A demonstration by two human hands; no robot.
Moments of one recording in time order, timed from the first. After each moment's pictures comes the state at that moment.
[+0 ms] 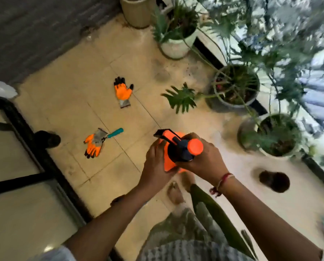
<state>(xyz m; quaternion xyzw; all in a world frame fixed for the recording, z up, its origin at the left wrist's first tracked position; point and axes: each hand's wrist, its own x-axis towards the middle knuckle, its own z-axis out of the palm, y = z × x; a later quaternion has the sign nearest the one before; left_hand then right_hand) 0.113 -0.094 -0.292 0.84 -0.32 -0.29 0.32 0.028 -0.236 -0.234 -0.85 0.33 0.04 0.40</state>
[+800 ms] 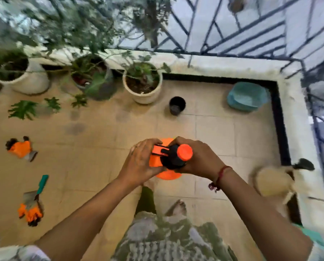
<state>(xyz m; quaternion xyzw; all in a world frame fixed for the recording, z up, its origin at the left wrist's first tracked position) -0.236 -0.089 -0.217 0.55 -0.74 -0.32 0.23 -0.439 -0.112 -0.168 -0.74 0.53 -0.07 0.41</state>
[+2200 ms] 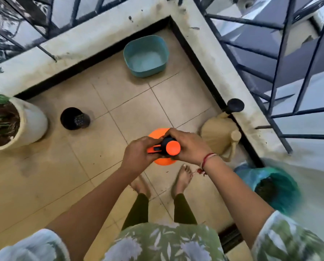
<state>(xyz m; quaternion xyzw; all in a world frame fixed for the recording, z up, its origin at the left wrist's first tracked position) -0.644 -0.190 -0.374 0.40 -0.79 -0.47 -0.01 -0.823 -0.109 -0.352 -0.57 0.72 -0.08 0.39</state>
